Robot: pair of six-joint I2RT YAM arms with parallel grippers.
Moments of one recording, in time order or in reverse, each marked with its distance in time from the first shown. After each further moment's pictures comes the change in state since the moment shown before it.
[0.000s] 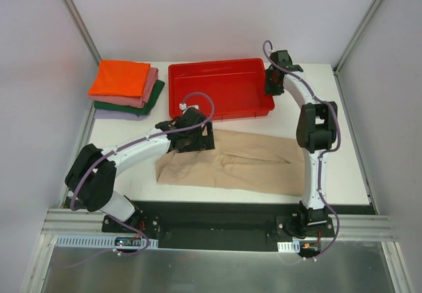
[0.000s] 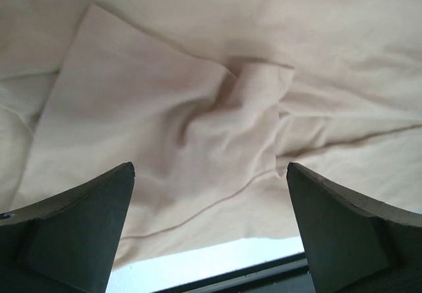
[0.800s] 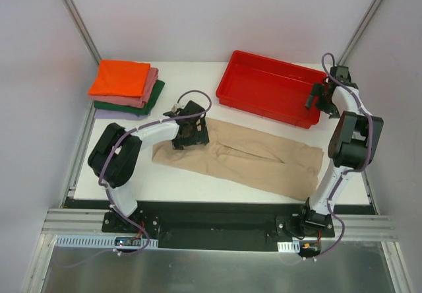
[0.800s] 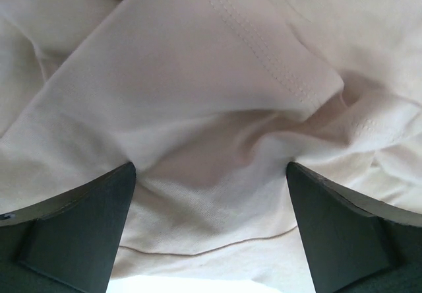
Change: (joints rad) left arm 0.087 0.207 0.039 -0.006 -0.016 -0.020; right arm -0.376 -0.281 -0.410 0.053 0.092 -0.040
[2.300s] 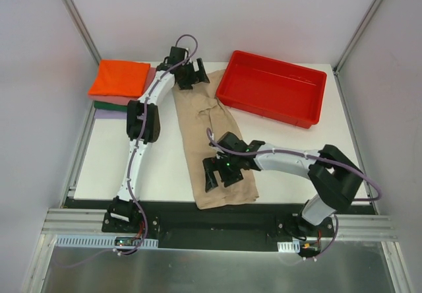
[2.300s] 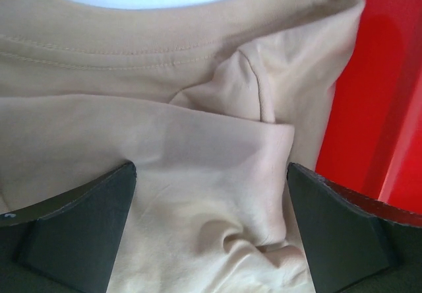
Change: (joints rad) left arm 0.365 0.930 1.413 -0.130 0.439 0.281; right arm 1.141 -0.449 -0.743 0.218 -0.485 0.439
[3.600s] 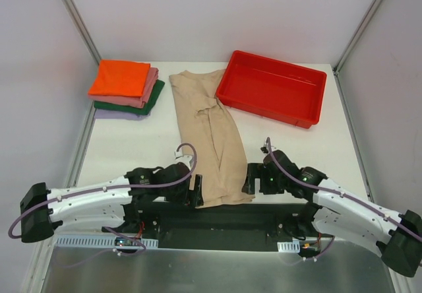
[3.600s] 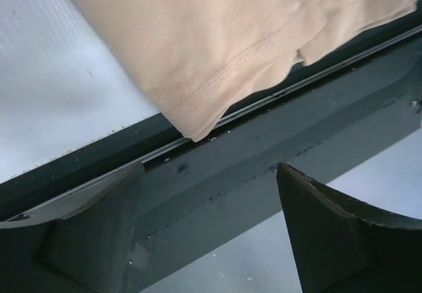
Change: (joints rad) left arm -0.907 -1.767 -1.913 -0.007 -0.345 -0.447; right arm -0.079 -0.757 -0.372 -0.200 0.349 0.174
